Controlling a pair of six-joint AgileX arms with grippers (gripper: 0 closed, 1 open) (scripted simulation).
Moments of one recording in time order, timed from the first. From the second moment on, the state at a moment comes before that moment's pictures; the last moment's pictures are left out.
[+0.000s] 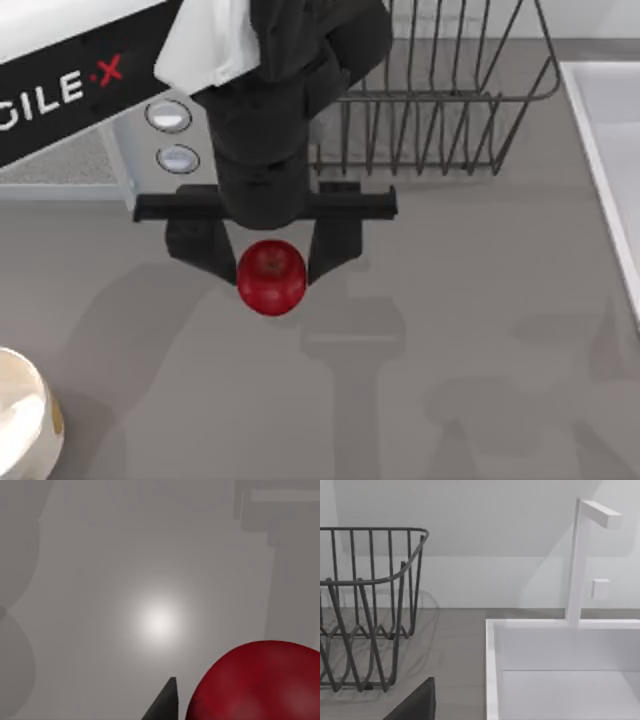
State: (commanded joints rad) left arm -0.73 1.87 1.69 -1.39 0.00 -0.71; right arm 0.00 0.00 0.00 0.00 0.00 0.00
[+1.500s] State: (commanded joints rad) left arm -0.73 1.94 1.34 -0.97 0.00 -0.71; right arm 0.00 0.00 0.00 0.00 0.00 0.00
